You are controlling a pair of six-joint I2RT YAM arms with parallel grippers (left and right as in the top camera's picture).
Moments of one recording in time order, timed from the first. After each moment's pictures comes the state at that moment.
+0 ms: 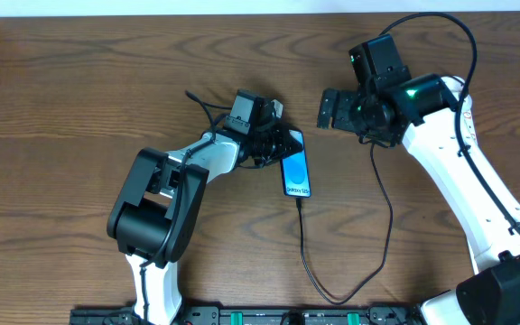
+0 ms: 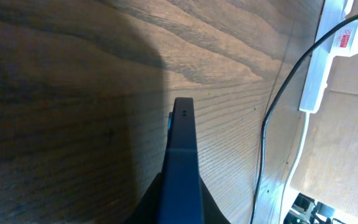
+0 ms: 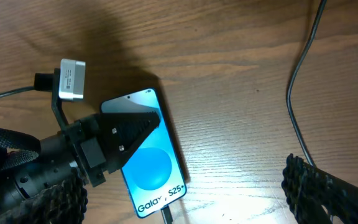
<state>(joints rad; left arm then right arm) -0.40 2.03 1.10 -0.04 0.68 -0.75 0.38 1.66 1.55 -1.03 -0.04 0.59</state>
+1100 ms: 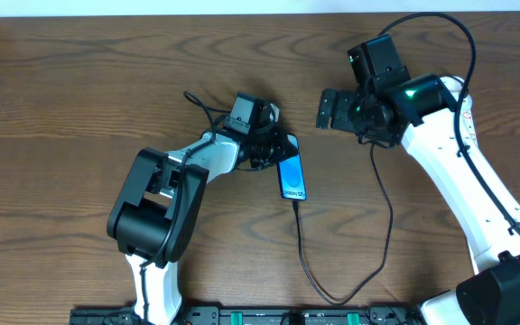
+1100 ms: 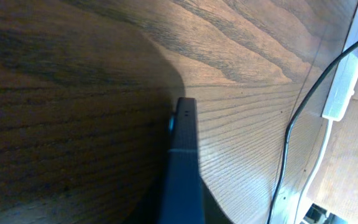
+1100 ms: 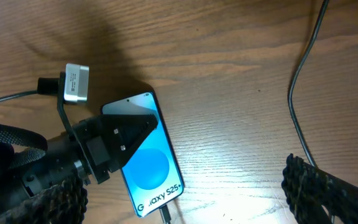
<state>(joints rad) -0.40 2.03 1.10 -0.10 0.62 -0.74 0.39 1.66 1.55 -1.03 -0.04 0.59</state>
